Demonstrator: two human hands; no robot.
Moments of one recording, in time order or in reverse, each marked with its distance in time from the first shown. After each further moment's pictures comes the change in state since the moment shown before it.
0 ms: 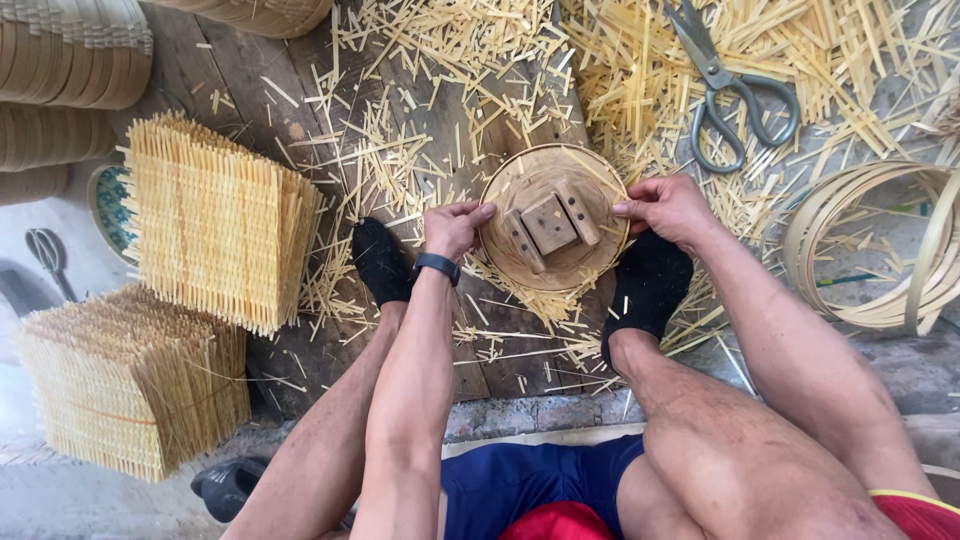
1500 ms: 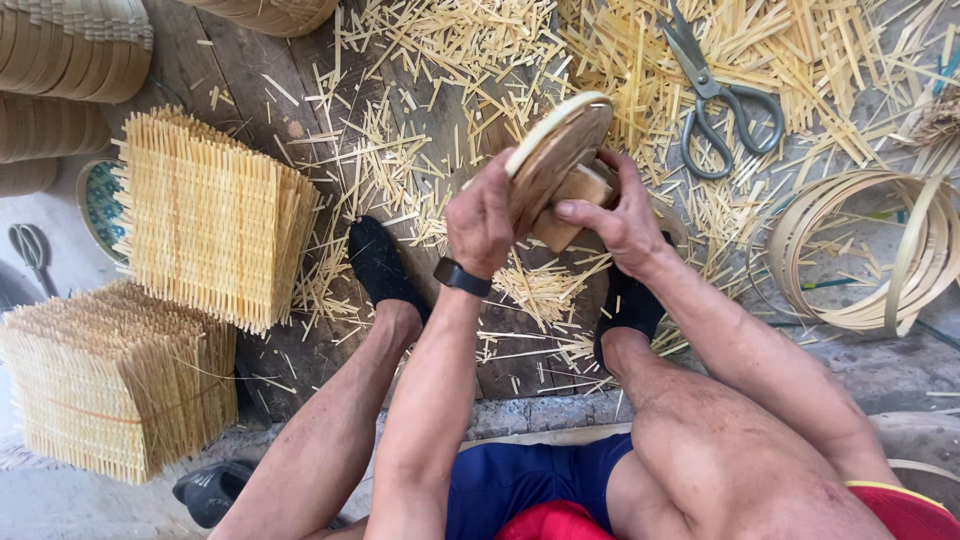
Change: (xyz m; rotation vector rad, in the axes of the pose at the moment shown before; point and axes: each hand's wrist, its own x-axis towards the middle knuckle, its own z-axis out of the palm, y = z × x) left_hand -0.098 0.100 0.029 0.091 0.101 0.878; right_hand -0.079 -0.094 0.051 0.265 -0.014 -0.387
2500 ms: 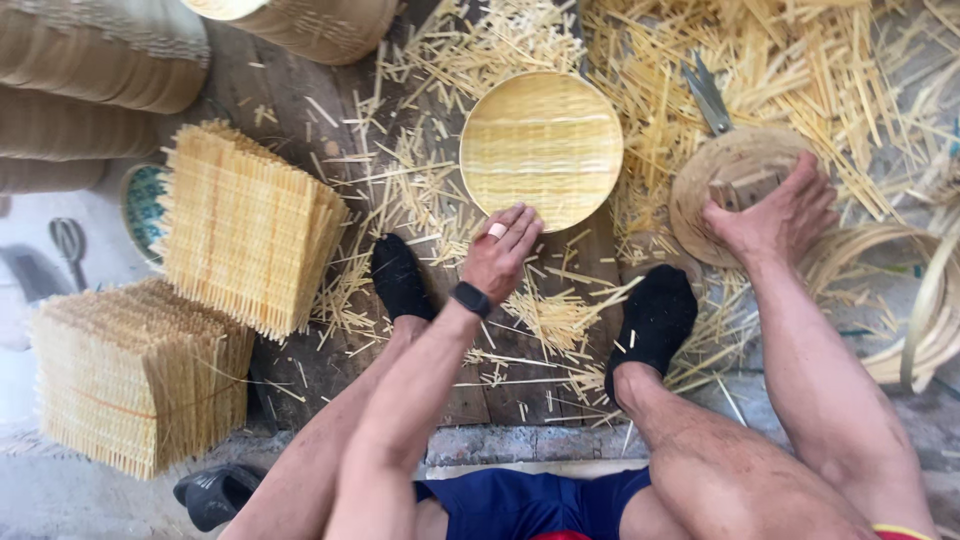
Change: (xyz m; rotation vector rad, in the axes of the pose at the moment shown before) left_hand -0.015 -0.074 -0.010 0.706 -0.299 0.581; right_hand 0.042 0.073 -0.151 -1.238 0.647 0.052
